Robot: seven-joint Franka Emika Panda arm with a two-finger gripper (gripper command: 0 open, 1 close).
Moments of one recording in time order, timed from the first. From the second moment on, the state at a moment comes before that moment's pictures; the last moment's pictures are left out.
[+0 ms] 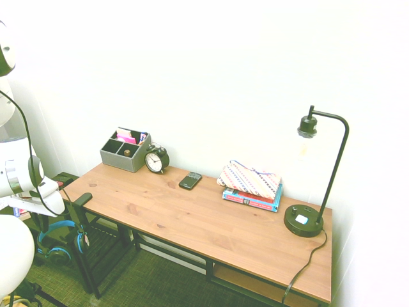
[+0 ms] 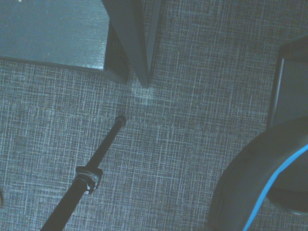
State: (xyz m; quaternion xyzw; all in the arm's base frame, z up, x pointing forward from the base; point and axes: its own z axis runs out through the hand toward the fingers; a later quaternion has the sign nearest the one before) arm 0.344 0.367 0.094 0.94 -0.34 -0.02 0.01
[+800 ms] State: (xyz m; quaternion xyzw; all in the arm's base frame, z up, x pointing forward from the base) arm 0.350 0.363 0.098 0.94 -0.35 -0.02 0.01
